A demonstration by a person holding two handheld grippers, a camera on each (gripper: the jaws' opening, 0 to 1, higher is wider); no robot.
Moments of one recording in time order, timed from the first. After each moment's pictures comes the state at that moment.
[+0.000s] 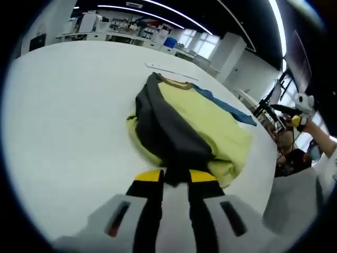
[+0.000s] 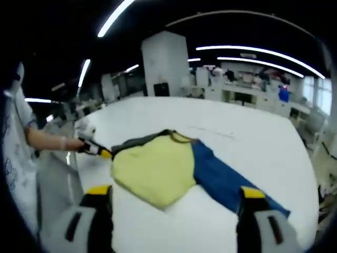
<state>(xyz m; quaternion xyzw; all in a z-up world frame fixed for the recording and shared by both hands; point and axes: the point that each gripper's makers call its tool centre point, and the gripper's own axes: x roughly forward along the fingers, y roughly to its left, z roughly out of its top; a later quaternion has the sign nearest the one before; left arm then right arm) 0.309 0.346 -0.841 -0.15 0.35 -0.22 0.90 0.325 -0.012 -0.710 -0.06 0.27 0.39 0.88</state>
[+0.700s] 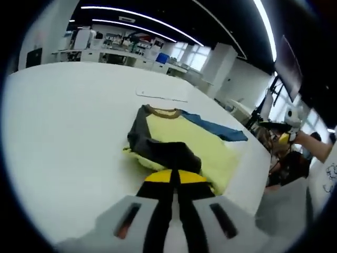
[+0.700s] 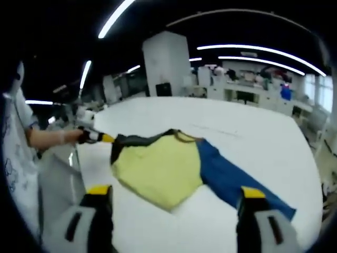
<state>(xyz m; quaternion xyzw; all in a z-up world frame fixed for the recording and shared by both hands) 0.331 0.338 -0.755 -0.14 0.28 -0.25 0.92 0.324 -0.004 -0.712 -0.05 0.27 0.39 0.88</state>
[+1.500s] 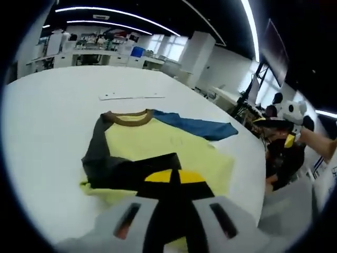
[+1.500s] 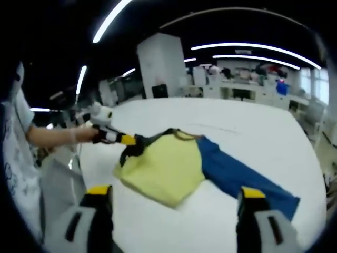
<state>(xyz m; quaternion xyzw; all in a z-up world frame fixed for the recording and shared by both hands) 0.382 0.252 -0.775 -0.08 0.29 -0.33 0.89 0.309 -0.003 -0.718 -0.02 0.28 0.38 0.88</state>
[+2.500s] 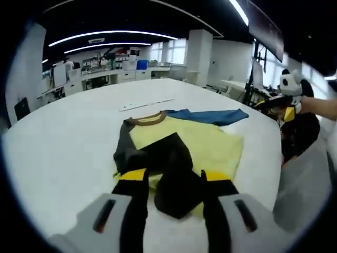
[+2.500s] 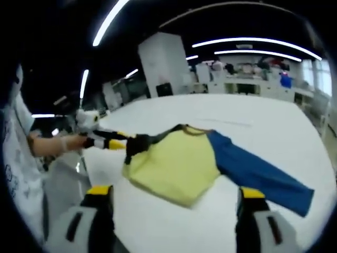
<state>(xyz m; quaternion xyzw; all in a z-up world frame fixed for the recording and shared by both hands) 0.322 0.299 -0.762 0.01 0.25 -0.27 0.93 0.294 0.026 -0.730 0.00 0.29 0.40 0.87</state>
